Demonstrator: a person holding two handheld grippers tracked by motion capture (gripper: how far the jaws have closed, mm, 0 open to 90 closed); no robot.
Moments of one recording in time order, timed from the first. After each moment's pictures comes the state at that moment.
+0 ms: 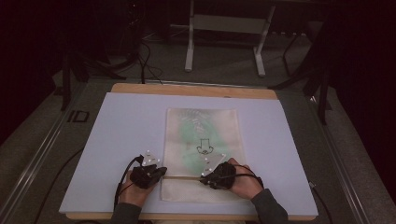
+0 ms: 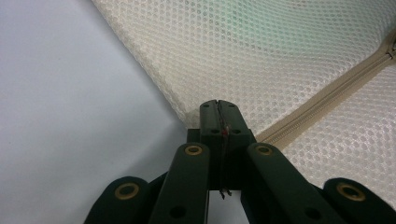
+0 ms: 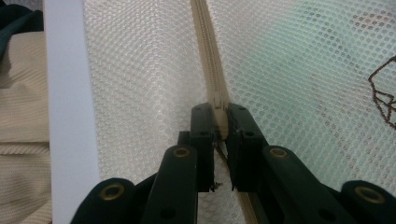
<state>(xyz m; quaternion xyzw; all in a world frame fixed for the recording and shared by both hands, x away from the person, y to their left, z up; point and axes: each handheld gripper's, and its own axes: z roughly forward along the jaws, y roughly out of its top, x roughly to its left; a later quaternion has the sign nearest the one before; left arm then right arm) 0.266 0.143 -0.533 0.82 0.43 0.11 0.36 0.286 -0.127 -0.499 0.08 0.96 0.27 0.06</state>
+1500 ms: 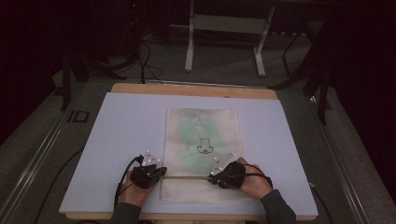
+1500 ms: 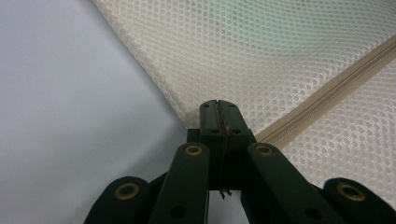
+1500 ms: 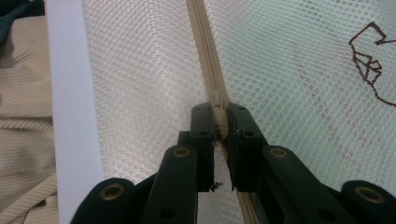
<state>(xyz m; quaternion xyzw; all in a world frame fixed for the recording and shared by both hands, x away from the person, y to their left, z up) 0.265 0.143 -0.533 0.82 0.44 0.11 0.36 0.288 -0.152 -0.493 0.08 0.96 0.27 0.06</state>
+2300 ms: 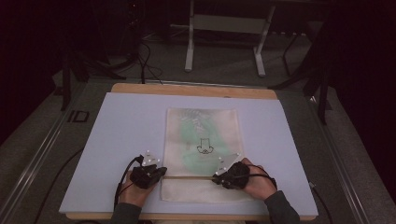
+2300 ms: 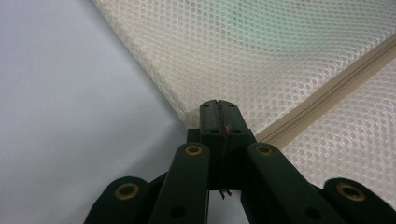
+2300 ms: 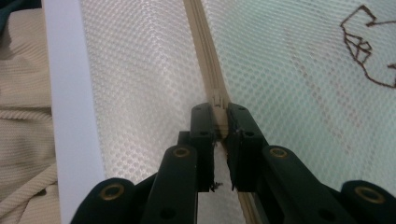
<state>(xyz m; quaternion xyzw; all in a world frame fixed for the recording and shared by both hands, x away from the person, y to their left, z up) 0.265 0.143 -0.533 0.82 0.43 0.11 0.36 0.287 -0.165 -0.492 0.09 0.96 0.27 0.07</state>
